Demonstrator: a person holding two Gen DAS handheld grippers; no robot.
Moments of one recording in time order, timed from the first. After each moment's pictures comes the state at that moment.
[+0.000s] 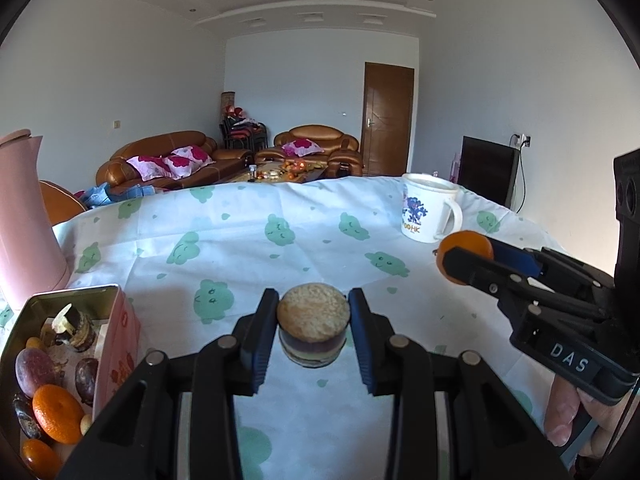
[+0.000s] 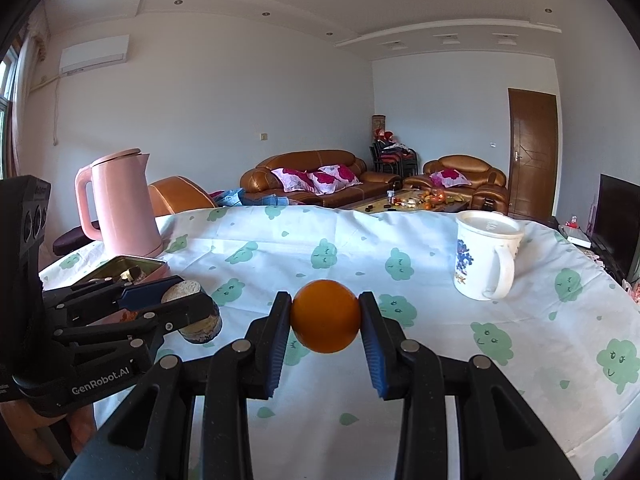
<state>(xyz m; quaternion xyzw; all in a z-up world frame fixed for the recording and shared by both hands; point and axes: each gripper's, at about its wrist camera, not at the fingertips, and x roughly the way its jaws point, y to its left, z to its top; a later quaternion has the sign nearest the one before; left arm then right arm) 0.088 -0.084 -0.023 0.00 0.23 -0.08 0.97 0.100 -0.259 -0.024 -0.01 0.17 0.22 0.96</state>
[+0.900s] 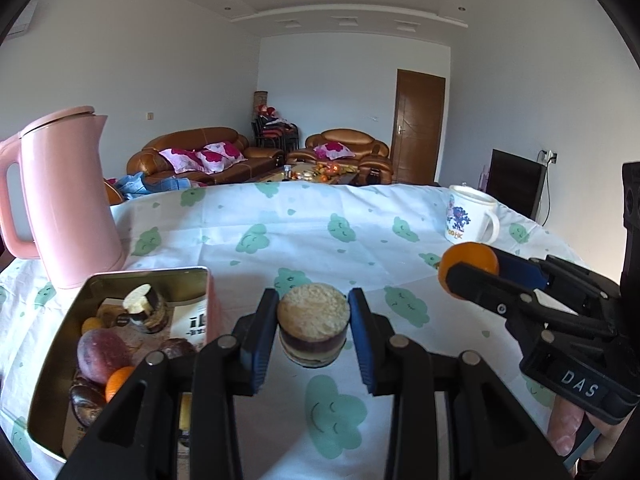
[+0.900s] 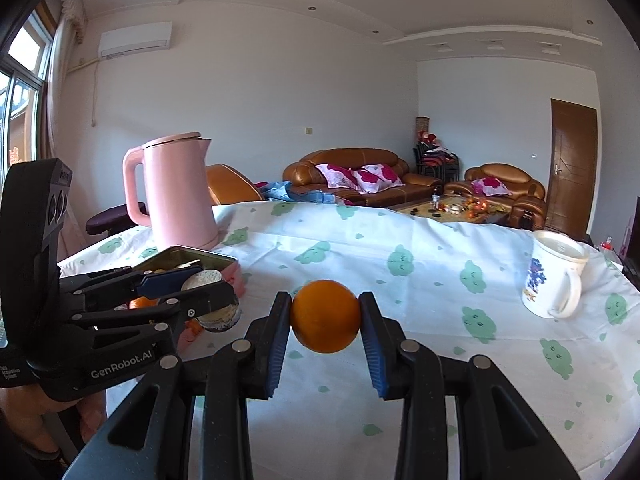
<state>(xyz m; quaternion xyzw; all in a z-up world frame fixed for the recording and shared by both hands) 0.061 -0.017 -0.018 -0.03 0.23 -0.03 0.97 0.078 -0.187 -0.014 -0.04 0.17 0.29 0.94</state>
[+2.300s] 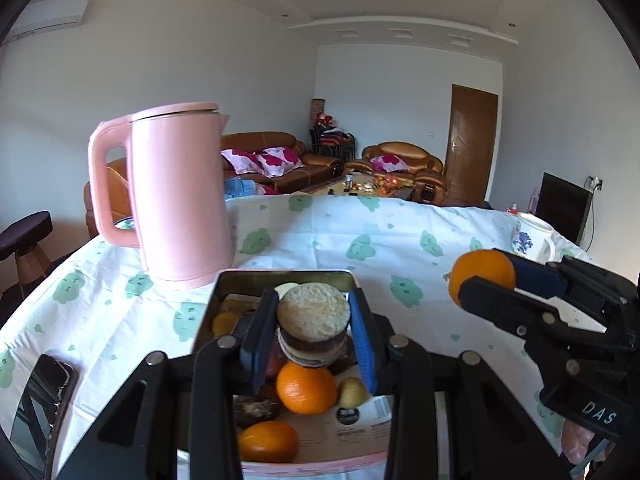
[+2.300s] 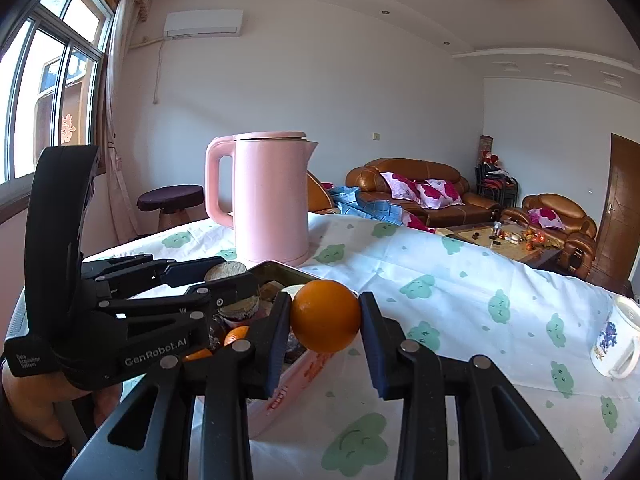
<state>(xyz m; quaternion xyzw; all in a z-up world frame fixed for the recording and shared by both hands) 0.018 0.081 -0.003 -0.05 0.21 0.07 0.97 0.049 -0.079 0.009 -0.09 0.15 0.39 0.90</state>
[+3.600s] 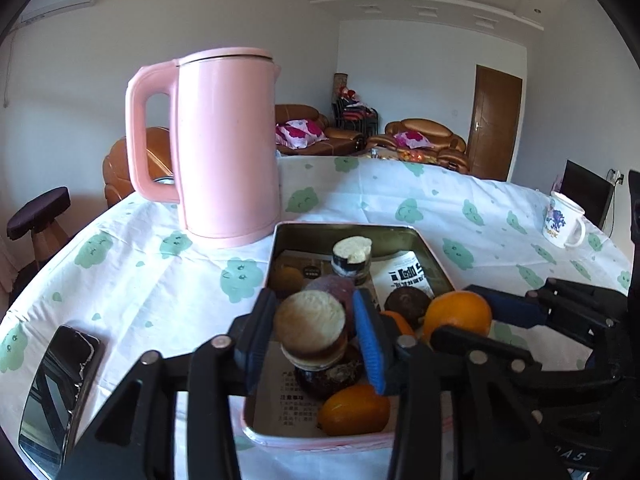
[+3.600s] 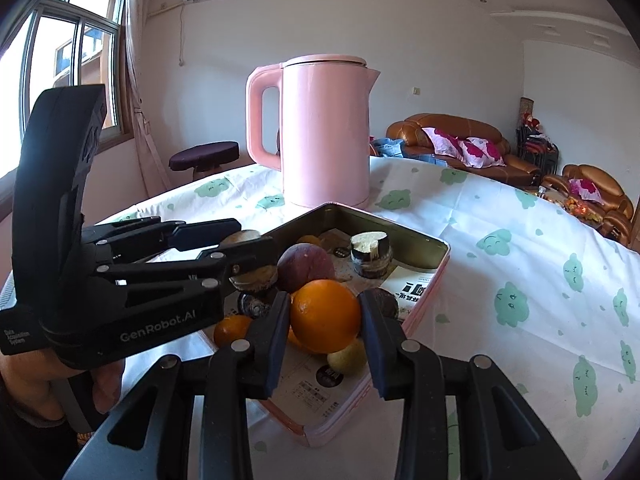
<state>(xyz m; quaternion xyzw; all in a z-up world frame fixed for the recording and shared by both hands) 0.013 0.124 -0.033 -0.05 0.26 0.11 0.96 0.055 -0.014 -0.035 -0.11 0.23 0.45 0.86</state>
